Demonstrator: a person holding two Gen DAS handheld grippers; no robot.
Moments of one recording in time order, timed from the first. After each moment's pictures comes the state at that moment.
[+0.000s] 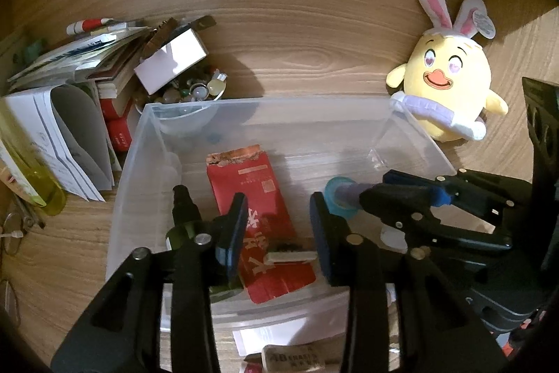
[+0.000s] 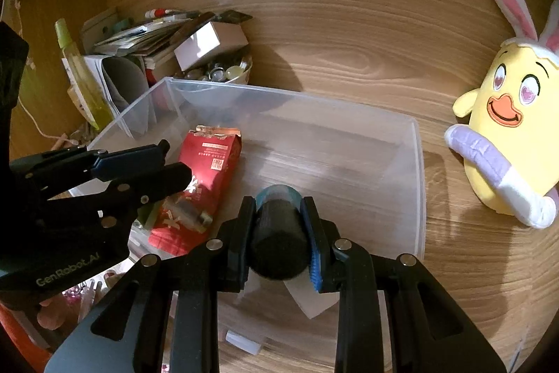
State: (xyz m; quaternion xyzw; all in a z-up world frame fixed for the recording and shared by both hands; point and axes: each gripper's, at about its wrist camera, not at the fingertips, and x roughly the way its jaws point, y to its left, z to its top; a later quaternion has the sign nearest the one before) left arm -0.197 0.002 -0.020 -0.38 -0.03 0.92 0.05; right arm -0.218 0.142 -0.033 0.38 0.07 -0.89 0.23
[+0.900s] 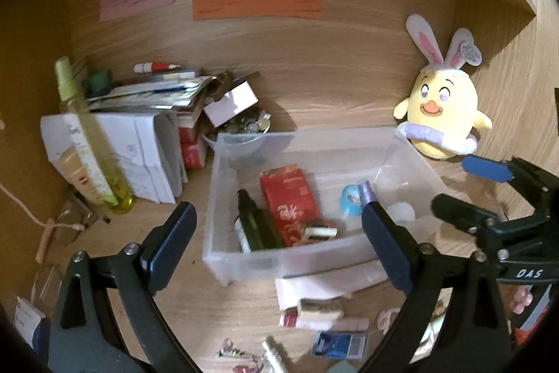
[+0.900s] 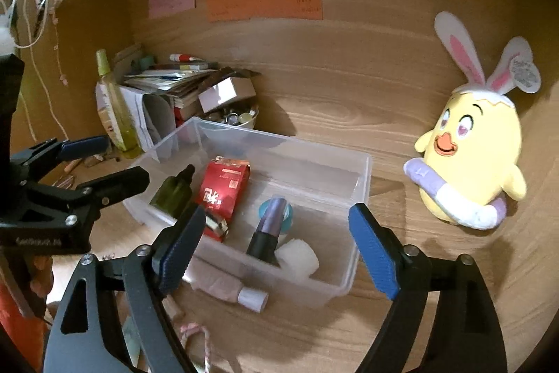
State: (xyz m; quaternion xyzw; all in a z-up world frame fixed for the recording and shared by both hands) left arm -0.115 -0.016 0.025 -0.31 -0.01 0.95 0.00; right arm -0.149 0.172 0.020 0.30 0.07 -0.92 0.23
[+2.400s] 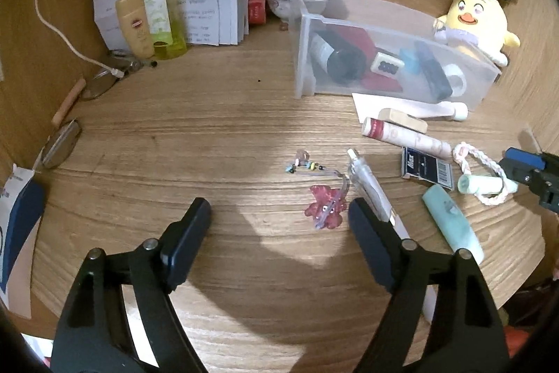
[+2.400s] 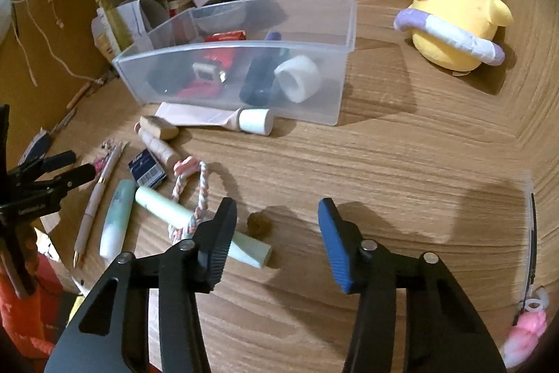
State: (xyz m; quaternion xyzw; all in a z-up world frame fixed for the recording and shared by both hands) left arm -0.022 -0.058 -0.075 -0.43 -0.04 0.90 -0.05; right arm -0.085 0.205 -0.067 0.43 0.05 -0.87 0.22
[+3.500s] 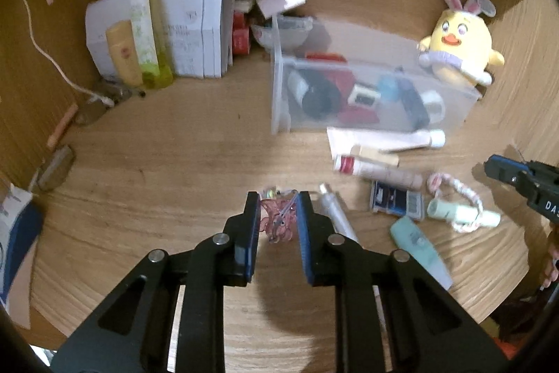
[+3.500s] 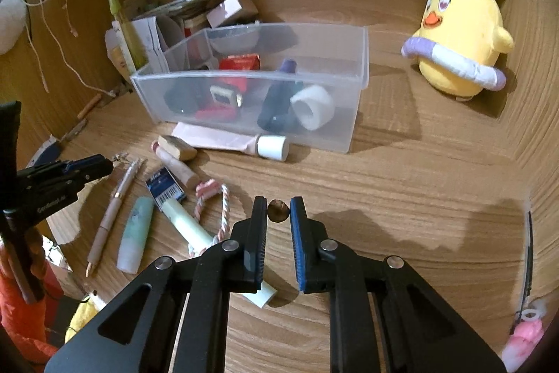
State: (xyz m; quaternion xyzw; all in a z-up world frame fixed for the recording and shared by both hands) left arm -0.024 -0.047 -0.050 -0.38 -0.05 0.92 -0.04; right arm -0.080 0.200 -0.048 0.39 0.04 -0.89 0.23
